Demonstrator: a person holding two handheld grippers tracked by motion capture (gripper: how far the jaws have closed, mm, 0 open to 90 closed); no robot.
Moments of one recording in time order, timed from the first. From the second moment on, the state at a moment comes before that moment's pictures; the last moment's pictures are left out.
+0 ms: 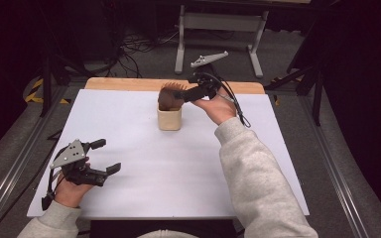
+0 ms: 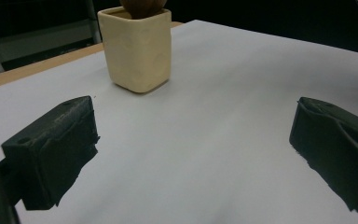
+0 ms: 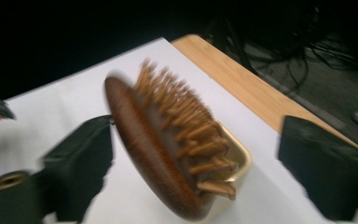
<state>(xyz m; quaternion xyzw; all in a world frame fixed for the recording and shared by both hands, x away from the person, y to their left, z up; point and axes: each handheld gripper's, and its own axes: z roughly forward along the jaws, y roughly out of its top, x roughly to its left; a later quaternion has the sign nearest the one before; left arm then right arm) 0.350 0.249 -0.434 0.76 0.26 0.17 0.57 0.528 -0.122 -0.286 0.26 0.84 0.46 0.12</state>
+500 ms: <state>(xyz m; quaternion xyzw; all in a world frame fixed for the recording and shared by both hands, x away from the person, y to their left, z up) 0.350 0.251 -0.433 0.76 0.26 0.17 0.57 0.493 -0.144 -0.264 0.21 0.81 0.52 0.14</state>
